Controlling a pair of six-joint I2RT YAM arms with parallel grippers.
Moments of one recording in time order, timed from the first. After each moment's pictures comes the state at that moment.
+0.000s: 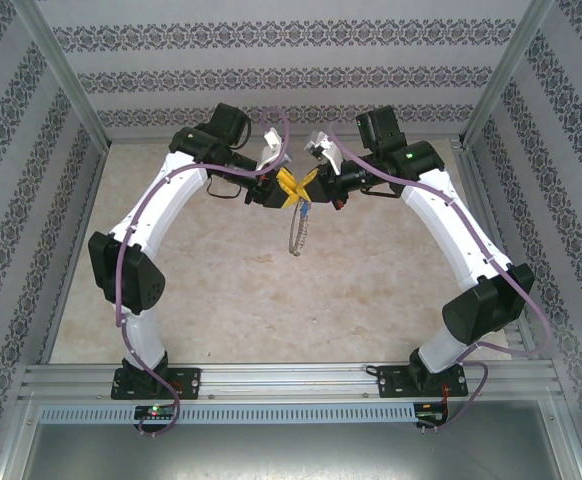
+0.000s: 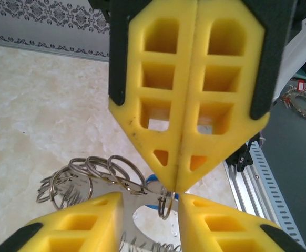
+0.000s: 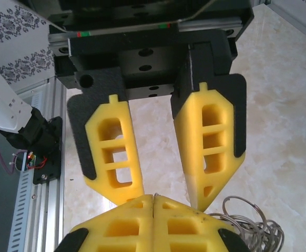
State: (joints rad) left arm -0.38 1.90 1.99 -1.15 1.08 0.76; right arm 0.39 1.62 1.74 -0.96 -0.89 -0.43
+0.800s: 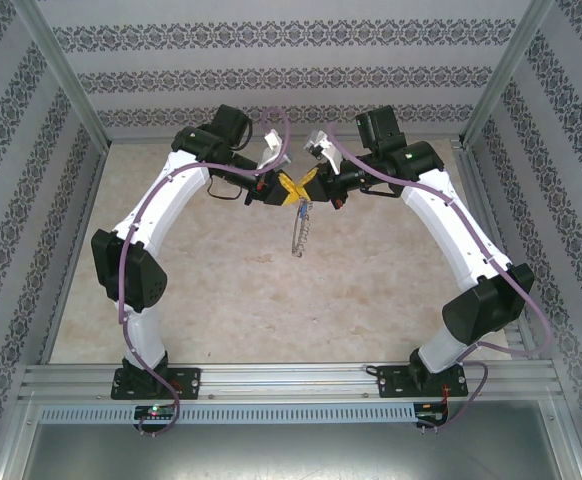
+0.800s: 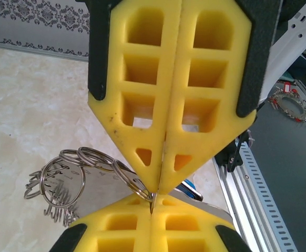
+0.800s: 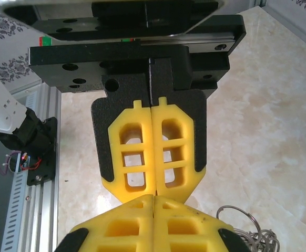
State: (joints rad) left arm -0.38 1.91 2.00 -1.18 1.12 0.79; right arm 0.40 1.62 1.74 -0.95 -0.88 -0.42
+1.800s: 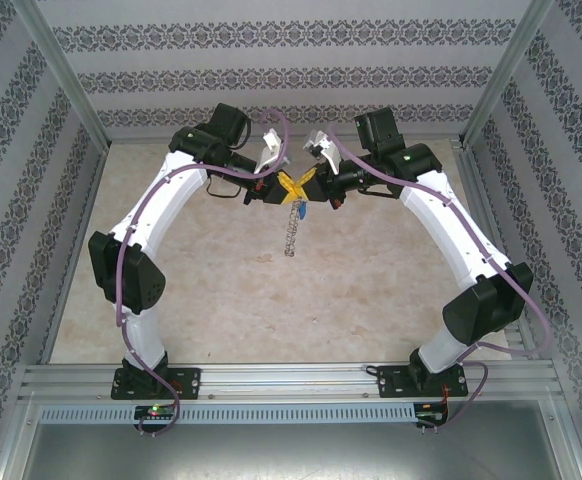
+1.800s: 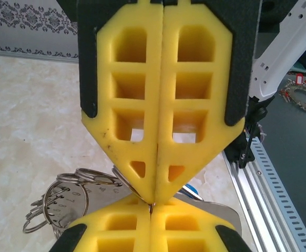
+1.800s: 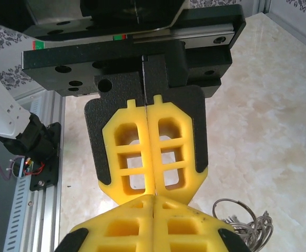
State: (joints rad) left arm -0.38 1.89 2.00 -1.16 1.10 0.83; right arm 0.40 1.62 1.71 -0.89 -0.91 -0.40
